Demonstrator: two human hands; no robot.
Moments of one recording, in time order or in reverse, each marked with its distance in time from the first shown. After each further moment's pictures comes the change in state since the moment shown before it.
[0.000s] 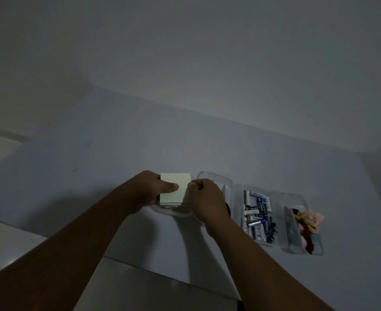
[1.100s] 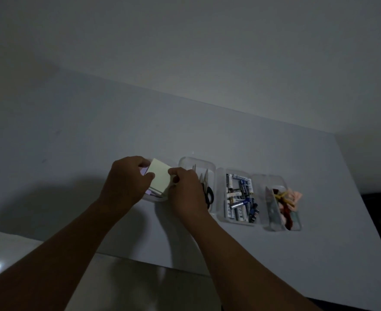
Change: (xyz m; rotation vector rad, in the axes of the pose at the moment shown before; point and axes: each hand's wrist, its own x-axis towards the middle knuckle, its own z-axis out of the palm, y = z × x) left_hand -0.002 -0.028 0.020 0.702 0.535 0.744; right_hand -0.007 0.028 0.011 -0.178 0.040 -0.256
